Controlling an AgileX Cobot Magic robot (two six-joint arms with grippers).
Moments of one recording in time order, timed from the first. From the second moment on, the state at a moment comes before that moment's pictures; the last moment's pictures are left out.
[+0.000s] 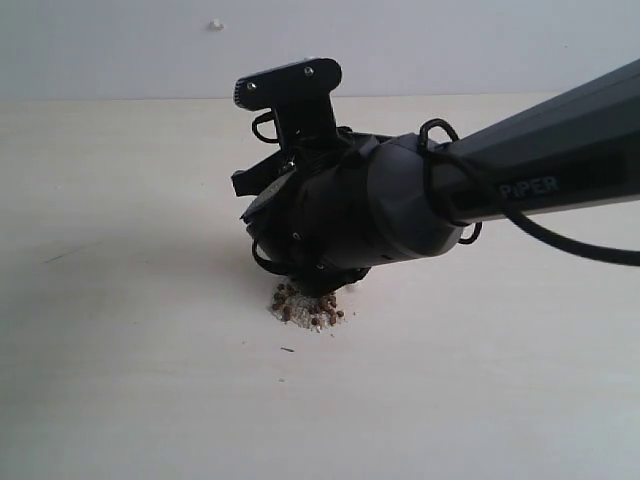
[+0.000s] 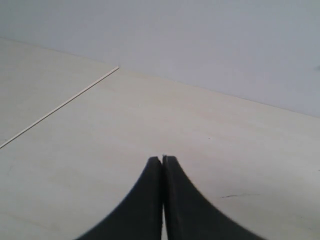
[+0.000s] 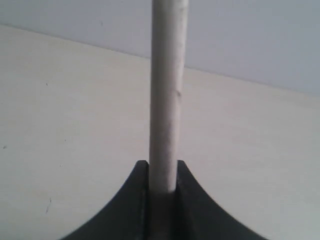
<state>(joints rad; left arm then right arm) -0.25 0.22 0.00 -1.74 -0.36 1.51 0.96 2.03 -1.20 -1.59 0.92 1.98</state>
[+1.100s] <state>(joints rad) -0.25 0.22 0.00 -1.74 -0.36 1.51 0.54 2.01 -1.38 -1.72 -0.54 1.05</state>
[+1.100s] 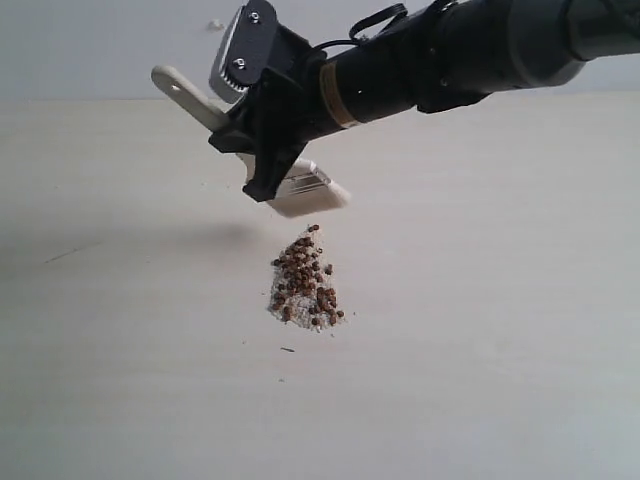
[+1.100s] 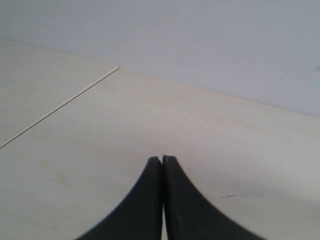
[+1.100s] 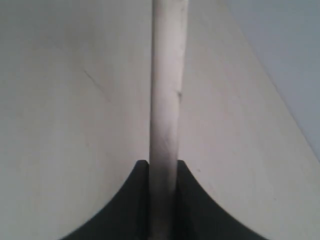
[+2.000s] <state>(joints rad) -0.25 0.22 0.00 -1.74 -0.36 1.51 0.25 2.28 -1.39 -1.32 -1.07 0.58</state>
